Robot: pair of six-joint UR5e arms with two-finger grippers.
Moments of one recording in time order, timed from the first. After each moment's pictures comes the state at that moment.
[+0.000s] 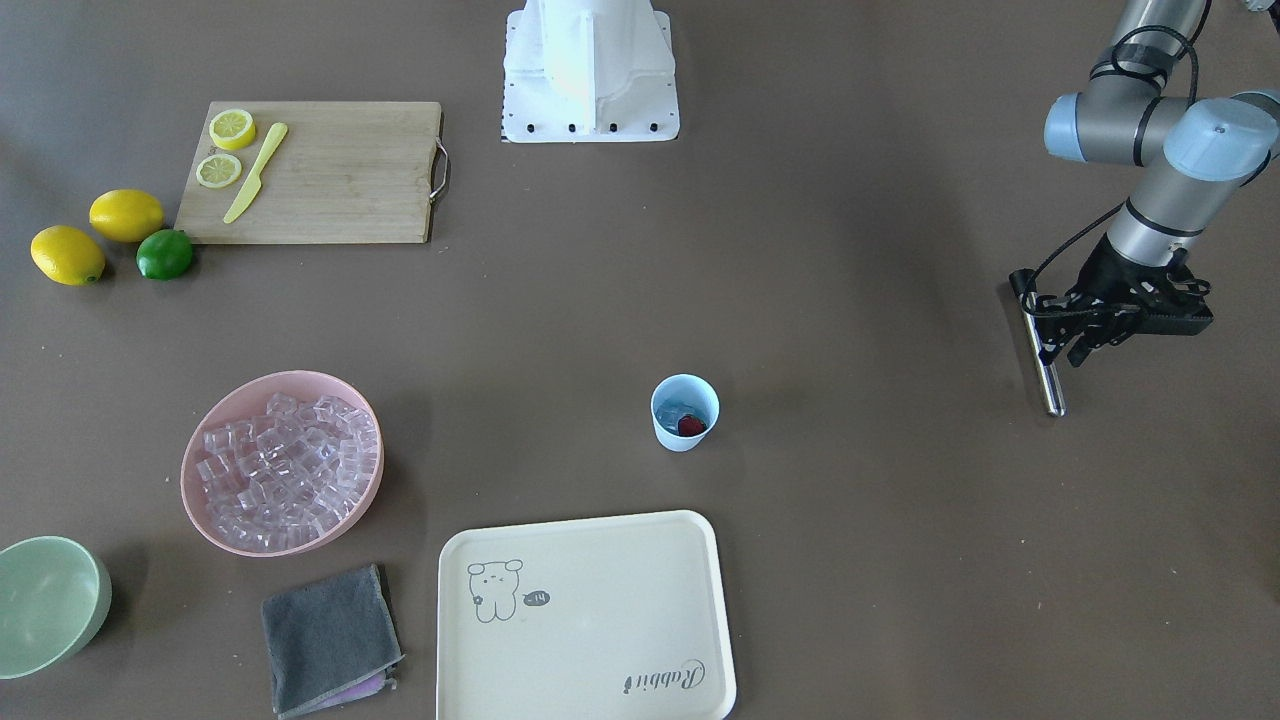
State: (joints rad) left arm -0.92 -1.55 -1.58 -2.38 -1.94 -0.87; right arm 1.73 -1.86 1.68 -1.28 2.41 -0.05
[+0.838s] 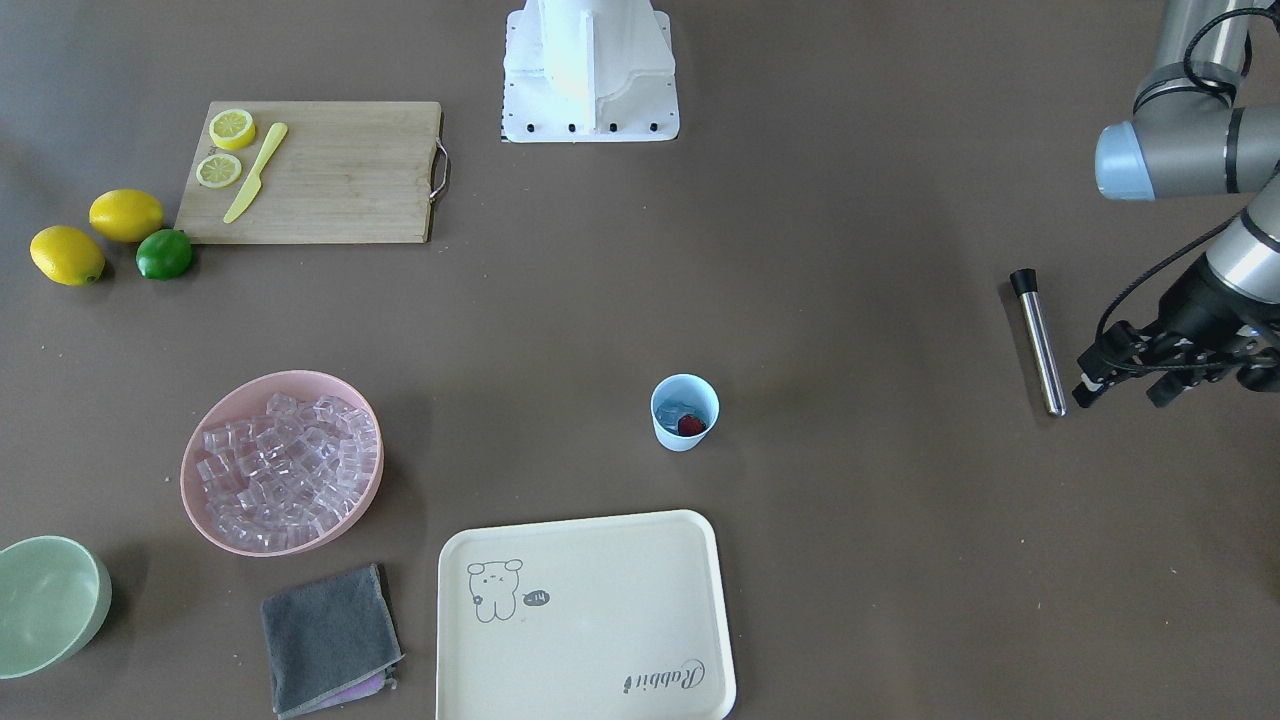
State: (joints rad) left arm -1.23 -1.81 -1.59 -2.07 -2.27 -0.79; right arm 1.75 -1.88 1.68 -1.28 2.41 -0.05
